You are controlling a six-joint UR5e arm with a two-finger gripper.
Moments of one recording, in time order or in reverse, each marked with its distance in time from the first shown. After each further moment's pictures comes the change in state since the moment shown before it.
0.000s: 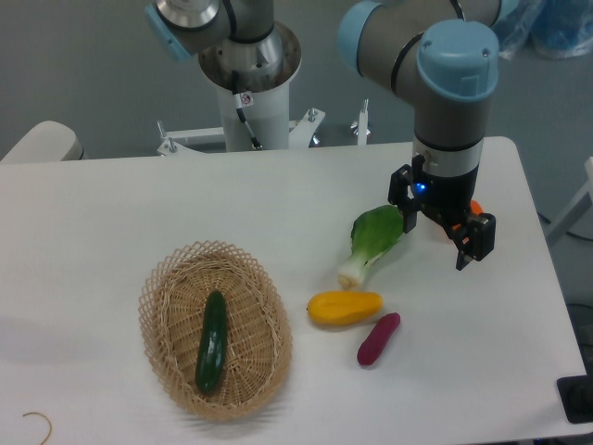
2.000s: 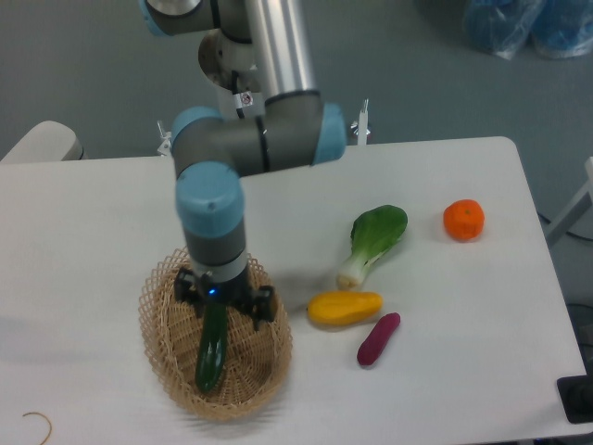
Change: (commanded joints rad) arm -0.491 -0.192 -0.192 0.245 0.064 -1.078
